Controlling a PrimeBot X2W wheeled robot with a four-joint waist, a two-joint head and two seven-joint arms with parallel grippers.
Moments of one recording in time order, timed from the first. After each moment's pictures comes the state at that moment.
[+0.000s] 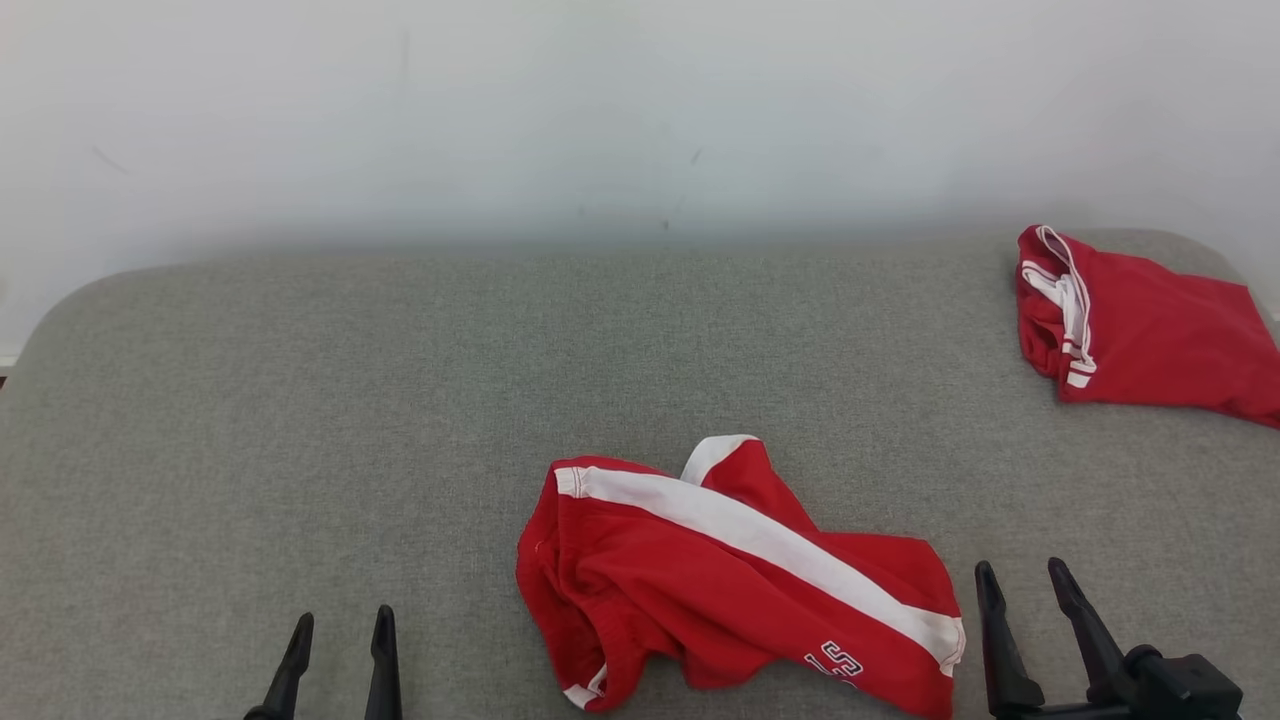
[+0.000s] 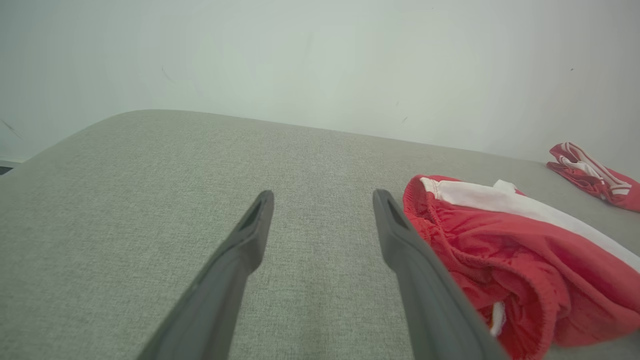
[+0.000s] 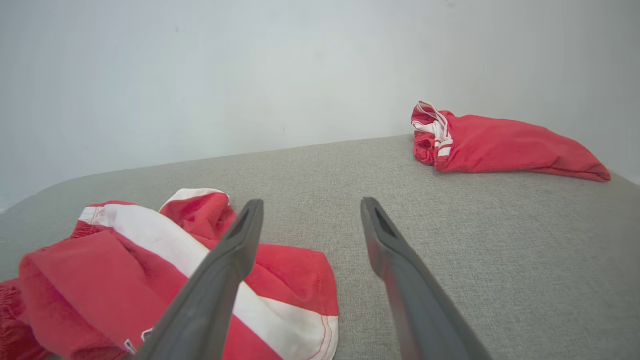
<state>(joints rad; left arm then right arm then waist) 0.05 0.05 -0.01 0.20 -0.24 -0.13 -0.26 0.09 -0.17 -0.04 0.16 0.25 0.13 -0.26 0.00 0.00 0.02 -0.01</state>
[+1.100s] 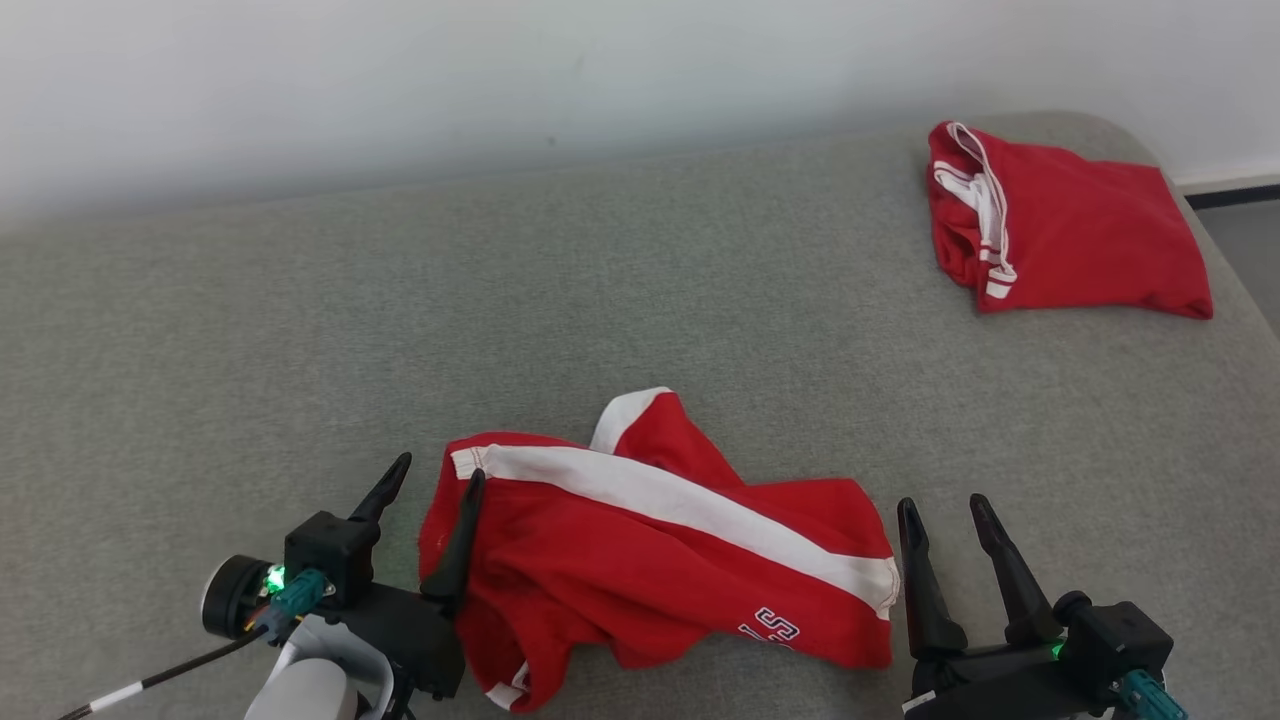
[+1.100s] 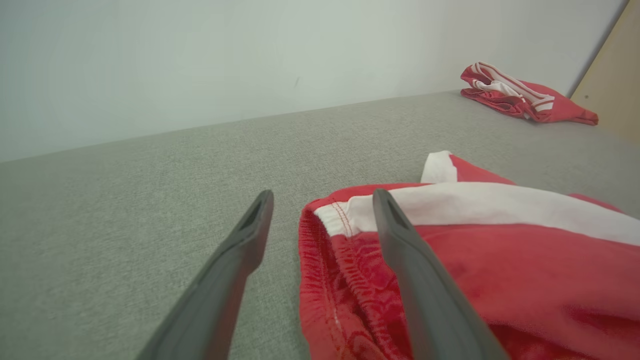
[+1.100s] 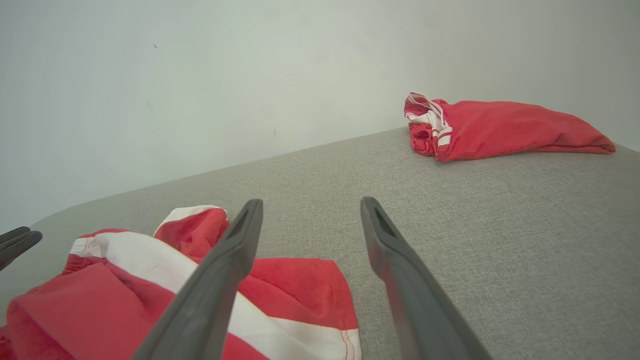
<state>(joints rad) -0.40 0.23 -0.38 0.54 -0.36 -0.13 -0.26 -0.01 -0.07 0.03 0.13 0.24 0.13 -0.26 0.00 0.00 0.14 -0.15</state>
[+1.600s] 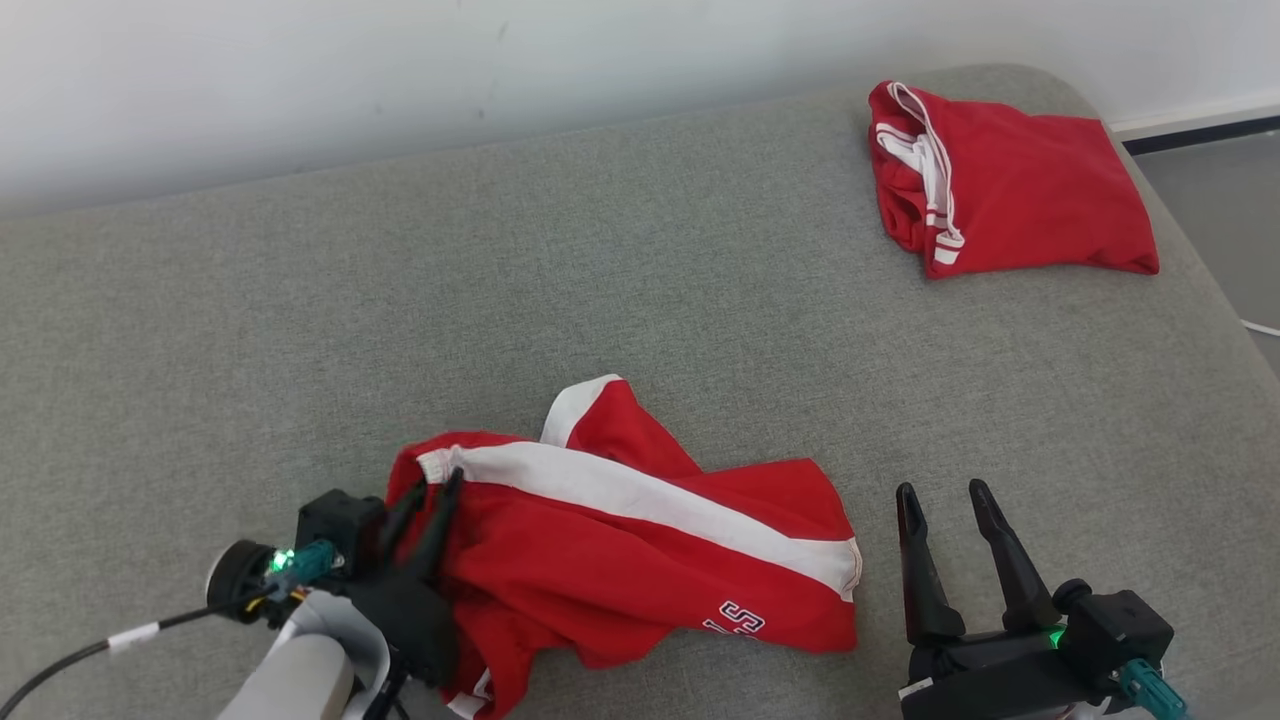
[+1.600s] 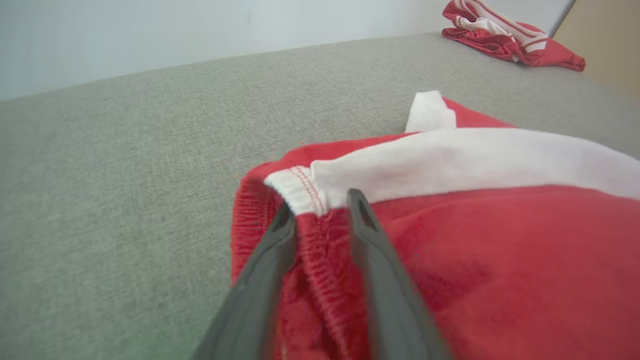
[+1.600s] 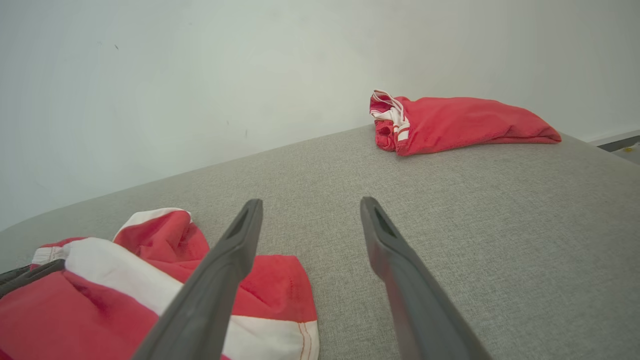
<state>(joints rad) -0.51 0.27 -0.54 0.70 -0.50 -0.13 -0.26 -0.03 -0.06 0.02 0.13 0.24 0.13 -0.26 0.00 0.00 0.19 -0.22</state>
